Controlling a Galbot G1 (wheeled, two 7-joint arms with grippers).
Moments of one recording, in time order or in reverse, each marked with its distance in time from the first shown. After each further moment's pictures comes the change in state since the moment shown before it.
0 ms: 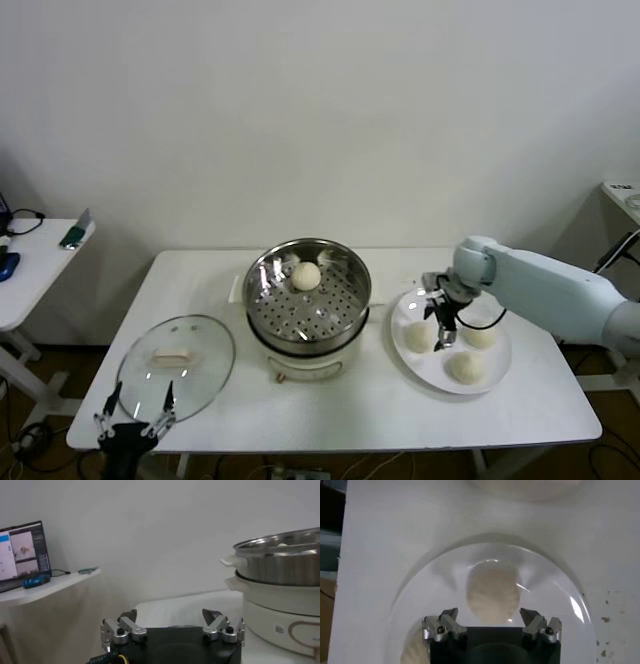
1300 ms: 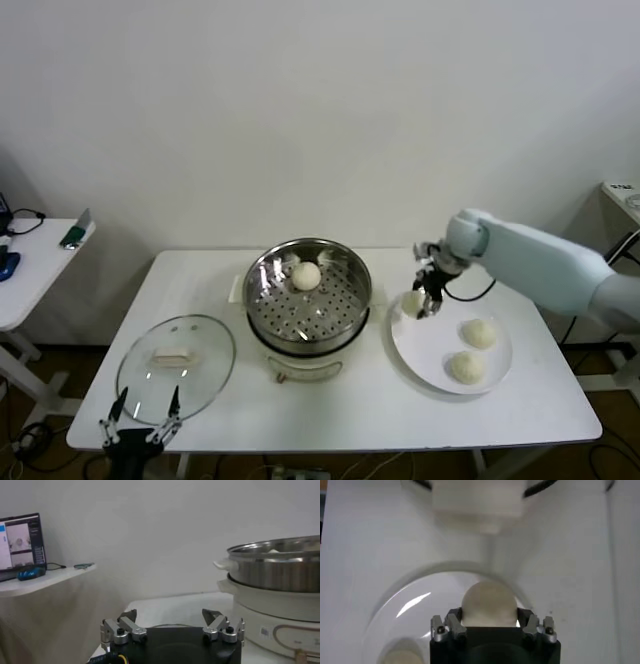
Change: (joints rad) left arm 0.033 -0.018 0.021 -0.035 -0.026 -0.004 0.016; right arm 0.286 0.064 -0.129 -0.048 0.236 -0.012 0.003
